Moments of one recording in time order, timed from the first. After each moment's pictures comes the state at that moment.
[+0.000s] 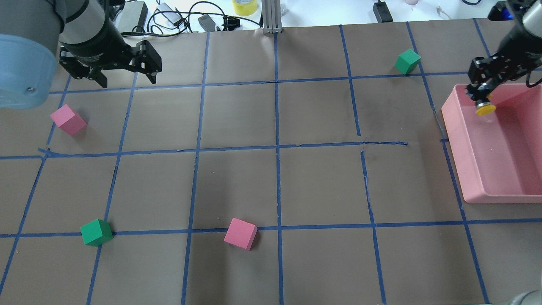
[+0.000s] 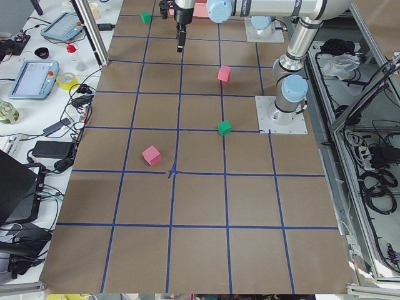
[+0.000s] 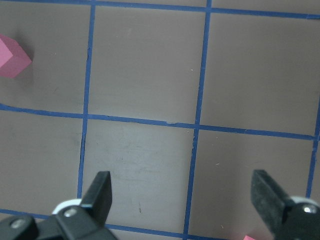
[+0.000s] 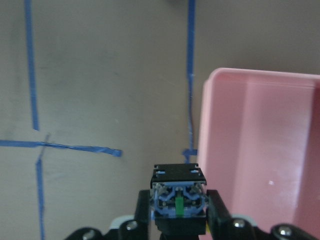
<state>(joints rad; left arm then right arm) -1.56 -1.57 -1.60 -1.36 1.66 -0.08 1.20 -1.35 1.57 -1.78 -1.53 -0.41</state>
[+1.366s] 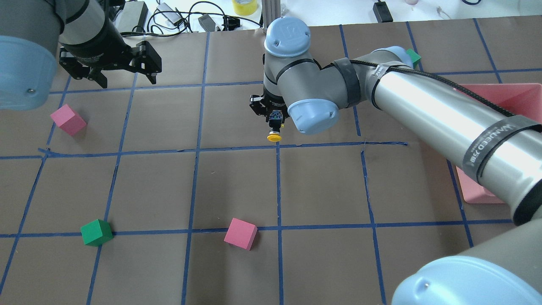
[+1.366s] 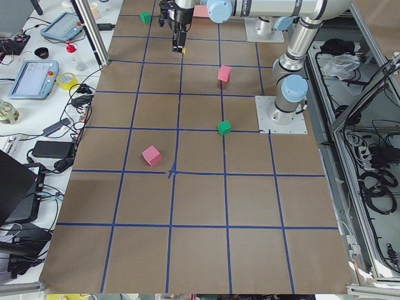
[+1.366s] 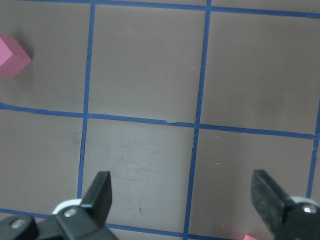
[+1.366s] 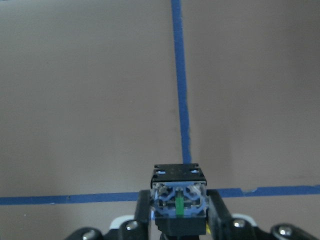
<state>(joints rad) -1.56 -1.56 -1.60 -1.36 1.66 -0.08 1.93 -1.08 1.58 -2.21 -1.50 0.43</state>
